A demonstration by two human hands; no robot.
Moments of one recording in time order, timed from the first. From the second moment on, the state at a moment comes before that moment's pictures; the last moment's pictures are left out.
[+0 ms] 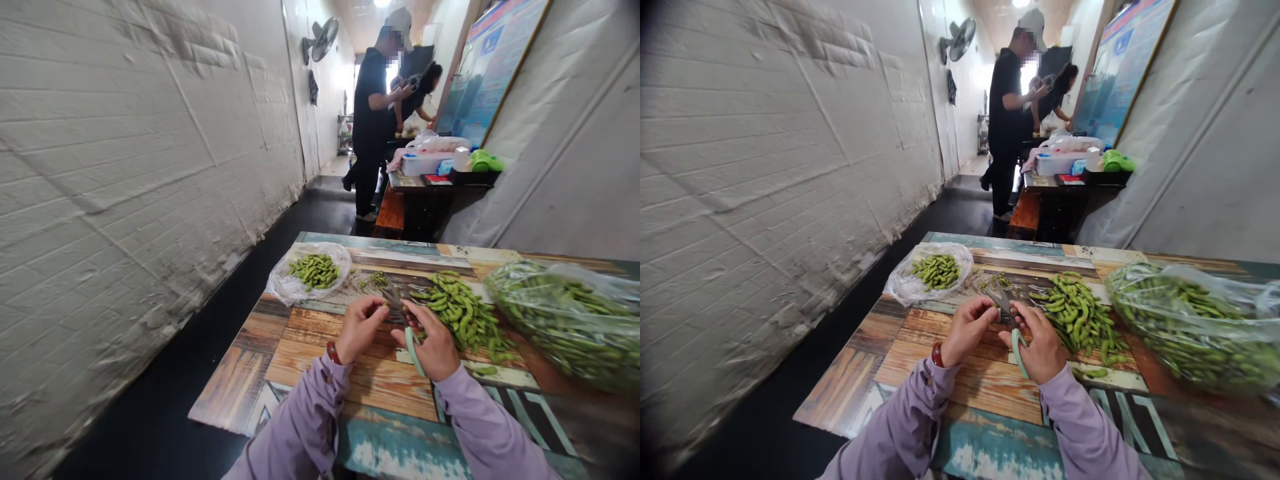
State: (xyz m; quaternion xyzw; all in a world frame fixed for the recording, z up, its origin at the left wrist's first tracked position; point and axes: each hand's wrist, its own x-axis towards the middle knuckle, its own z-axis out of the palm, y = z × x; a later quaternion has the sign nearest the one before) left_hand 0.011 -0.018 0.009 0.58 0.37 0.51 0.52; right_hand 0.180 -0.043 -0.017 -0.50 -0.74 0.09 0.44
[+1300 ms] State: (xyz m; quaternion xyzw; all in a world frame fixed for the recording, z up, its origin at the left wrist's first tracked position) left_hand 0.026 -0.180 0.091 0.68 0.35 0.46 0.46; right_hand 0.208 -0.195 0.029 -0.45 -0.78 0.07 0.44
